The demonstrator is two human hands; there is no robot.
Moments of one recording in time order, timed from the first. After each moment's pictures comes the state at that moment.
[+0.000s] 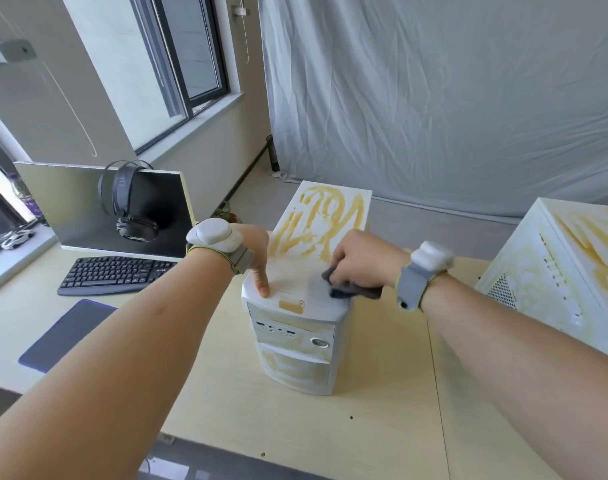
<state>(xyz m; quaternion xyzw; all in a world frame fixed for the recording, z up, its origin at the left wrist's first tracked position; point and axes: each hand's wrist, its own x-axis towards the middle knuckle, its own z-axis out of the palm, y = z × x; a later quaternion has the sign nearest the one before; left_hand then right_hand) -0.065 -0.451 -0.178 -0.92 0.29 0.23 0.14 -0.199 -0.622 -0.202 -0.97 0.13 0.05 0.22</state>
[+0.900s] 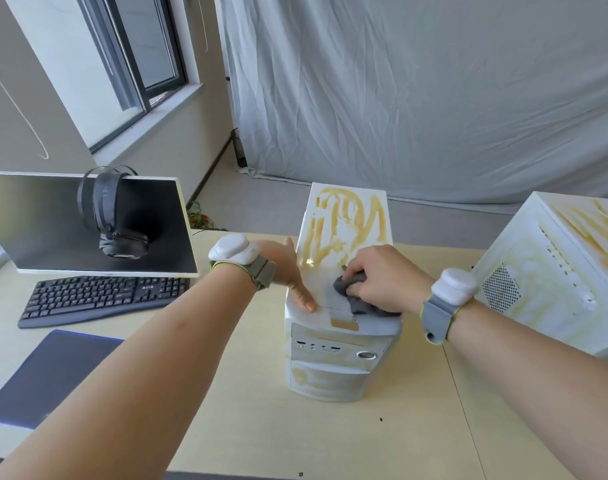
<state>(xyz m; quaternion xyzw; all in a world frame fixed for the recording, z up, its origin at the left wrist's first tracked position) -0.010 -0.430 -0.216 -0.88 0.37 0.29 0.06 -0.178 -0.564 -0.209 -0.97 0.17 0.04 0.18</state>
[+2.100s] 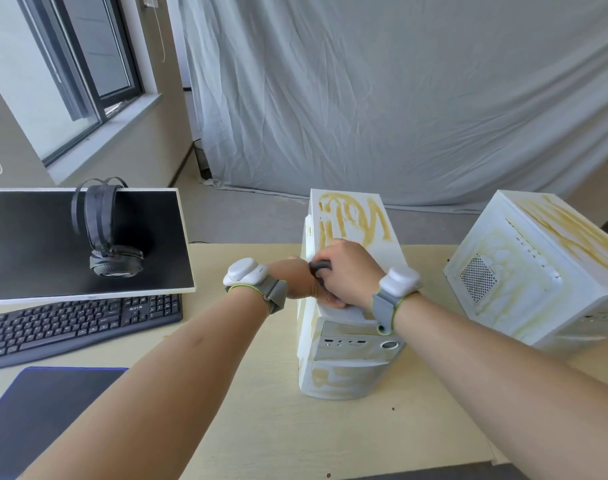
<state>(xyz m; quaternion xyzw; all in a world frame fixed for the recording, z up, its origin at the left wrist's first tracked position) -0.009 -0.400 -0.234 -0.84 0.43 0.31 -0.10 -0.116 -0.485 -0.222 -0.96 0.22 -0.05 0.16</state>
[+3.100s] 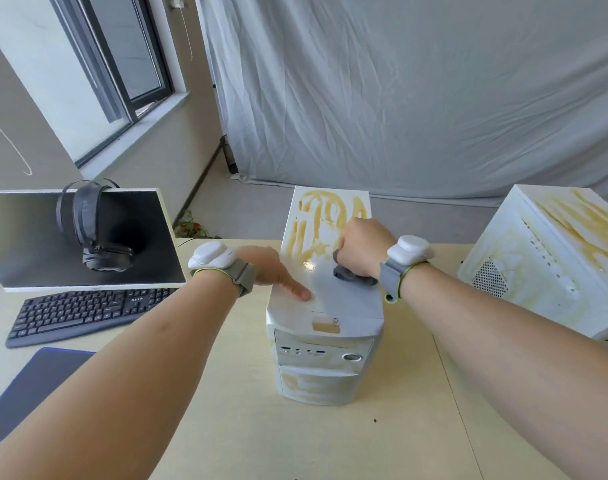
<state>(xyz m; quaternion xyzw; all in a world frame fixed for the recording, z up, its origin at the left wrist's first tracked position) -0.019 -0.437 -0.214 -0.90 0.32 0.29 -0.04 -0.141 -0.590 -0.198 -0.94 0.31 0.02 0.13</state>
